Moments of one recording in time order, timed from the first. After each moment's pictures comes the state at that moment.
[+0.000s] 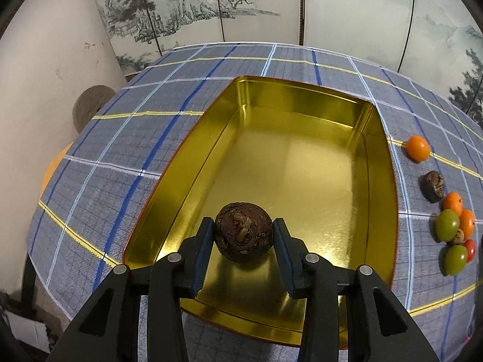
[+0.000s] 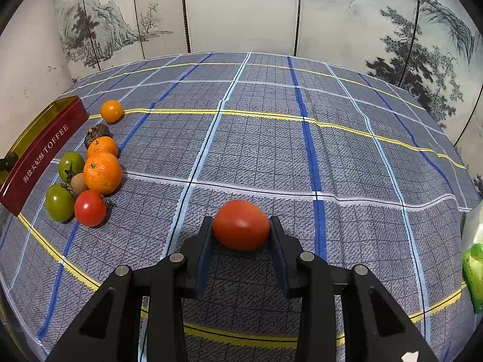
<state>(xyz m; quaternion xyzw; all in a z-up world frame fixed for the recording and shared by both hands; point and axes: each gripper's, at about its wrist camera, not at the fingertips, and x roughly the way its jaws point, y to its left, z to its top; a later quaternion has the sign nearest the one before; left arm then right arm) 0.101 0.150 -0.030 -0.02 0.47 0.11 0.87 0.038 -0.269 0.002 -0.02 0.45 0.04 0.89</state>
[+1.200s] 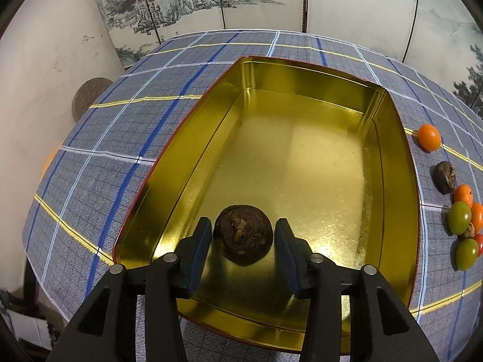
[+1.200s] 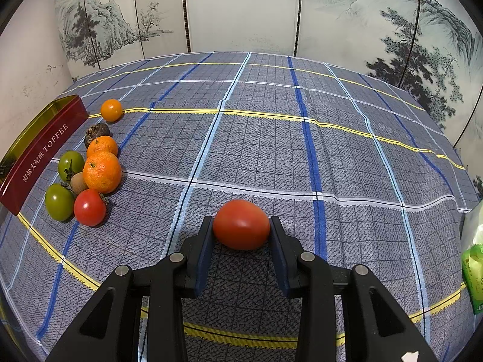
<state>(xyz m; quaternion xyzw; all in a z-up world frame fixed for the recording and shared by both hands) 0.104 0.157 -0.046 -0.02 0.49 0.11 0.86 0.037 -0.268 0.002 -0.02 0.46 0.04 0.89</state>
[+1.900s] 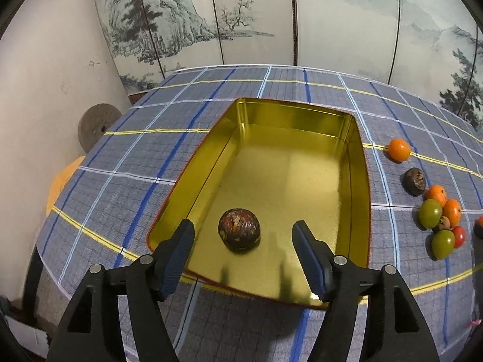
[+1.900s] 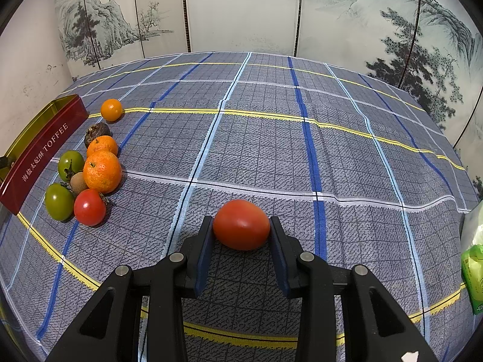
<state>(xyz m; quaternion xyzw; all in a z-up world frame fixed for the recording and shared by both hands) 0.061 0.137 -0.001 0.00 0.43 0.11 0.90 0.037 -0.268 0.002 -0.03 0.46 0.04 0.89</state>
